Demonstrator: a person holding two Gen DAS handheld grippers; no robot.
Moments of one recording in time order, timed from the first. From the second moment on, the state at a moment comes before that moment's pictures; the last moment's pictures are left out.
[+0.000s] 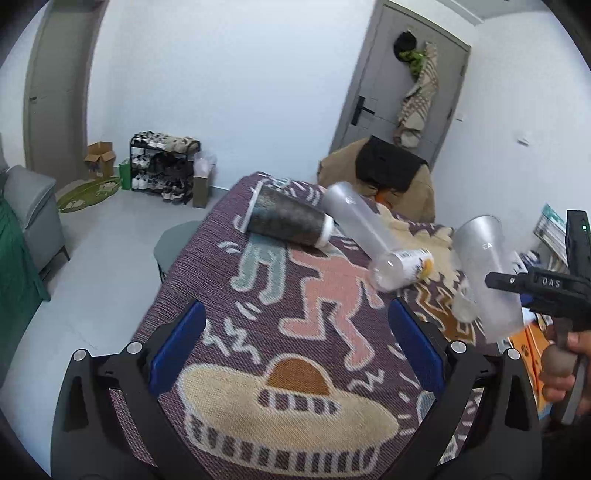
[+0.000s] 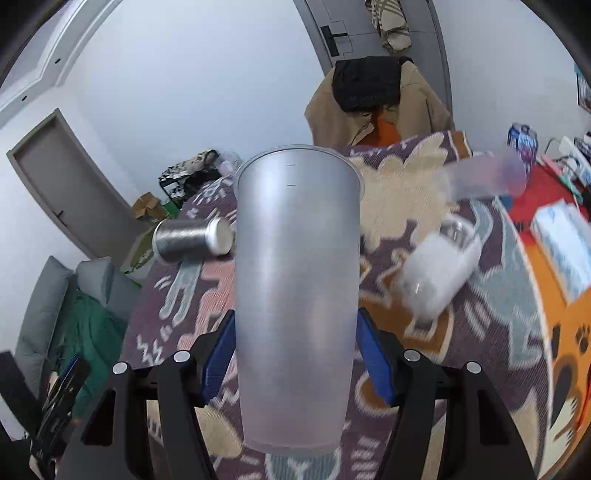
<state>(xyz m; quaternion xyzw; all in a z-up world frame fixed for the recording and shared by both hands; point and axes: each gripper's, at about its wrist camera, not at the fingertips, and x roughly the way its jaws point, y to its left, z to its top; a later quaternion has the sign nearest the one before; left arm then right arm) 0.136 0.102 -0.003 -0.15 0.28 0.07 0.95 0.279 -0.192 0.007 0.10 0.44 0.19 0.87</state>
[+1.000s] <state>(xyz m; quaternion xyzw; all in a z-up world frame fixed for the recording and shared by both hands) 0.153 0.039 -0.028 -0.15 0.38 -0.04 0.91 0.184 -0.205 -0.094 0.18 0.47 0.19 0.84</state>
